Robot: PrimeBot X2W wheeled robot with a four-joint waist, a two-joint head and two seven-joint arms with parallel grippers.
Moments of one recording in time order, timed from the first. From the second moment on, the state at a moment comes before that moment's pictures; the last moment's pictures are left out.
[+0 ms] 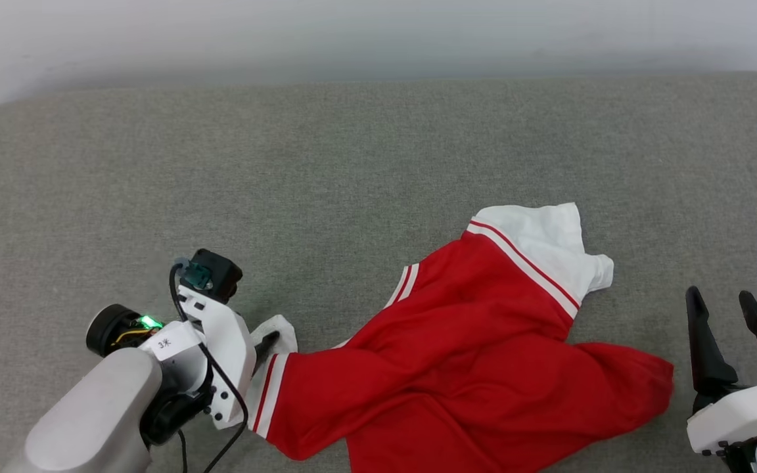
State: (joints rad) left arm -0.49 0.56 -0.68 0.28 -0.71 -0.06 0.44; right arm 0.04 -0.05 -0.20 -0.16 0.25 0.13 0.13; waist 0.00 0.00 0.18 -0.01
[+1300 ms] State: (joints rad) left arm -0.48 0.60 -0.56 0.17 -0.73 0.13 0.15; right arm -0.28 -0.12 -0.24 0.19 0.26 0.13 0.39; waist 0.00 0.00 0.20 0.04
